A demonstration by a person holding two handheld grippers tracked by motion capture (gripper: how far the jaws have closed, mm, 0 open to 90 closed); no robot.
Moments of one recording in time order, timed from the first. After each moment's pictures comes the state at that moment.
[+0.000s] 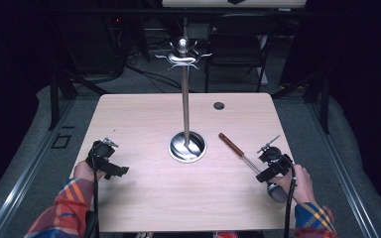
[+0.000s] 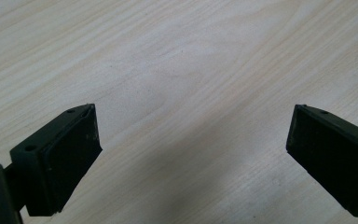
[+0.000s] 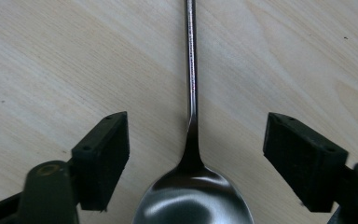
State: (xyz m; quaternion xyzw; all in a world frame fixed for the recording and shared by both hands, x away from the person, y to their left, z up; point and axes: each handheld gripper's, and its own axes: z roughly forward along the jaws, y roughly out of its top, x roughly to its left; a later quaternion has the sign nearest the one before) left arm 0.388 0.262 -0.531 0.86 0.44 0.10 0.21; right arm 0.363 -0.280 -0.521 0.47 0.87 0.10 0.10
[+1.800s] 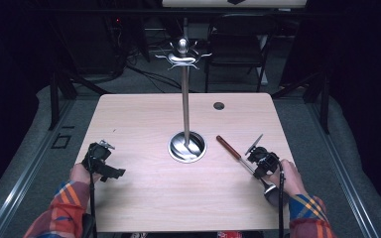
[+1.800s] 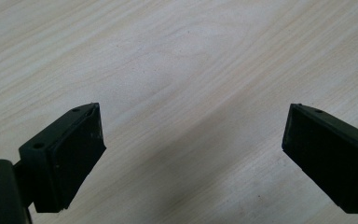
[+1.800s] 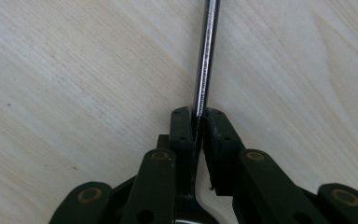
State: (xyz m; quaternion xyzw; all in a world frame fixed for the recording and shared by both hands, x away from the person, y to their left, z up) left arm 0.382 0.270 -0.531 0.86 0.45 0.10 0.20; right arm 0.384 -0.255 -0.538 0.41 0.91 0.04 0.06
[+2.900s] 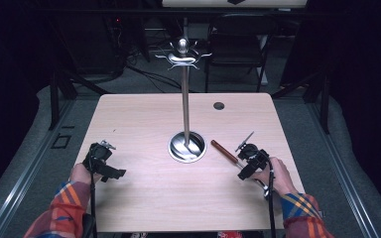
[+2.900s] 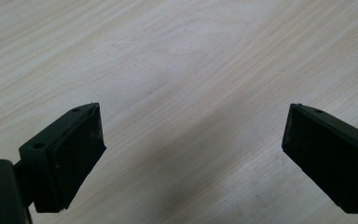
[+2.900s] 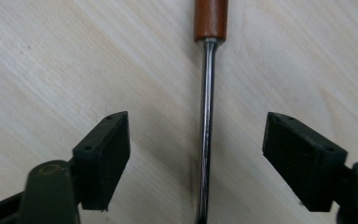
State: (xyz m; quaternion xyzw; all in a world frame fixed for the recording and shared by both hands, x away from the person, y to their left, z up) left arm 0.382 0.268 -0.533 0.87 0.45 0.10 0.20; right arm 0.390 -0.225 -0.531 0.40 0.91 0.08 0.08
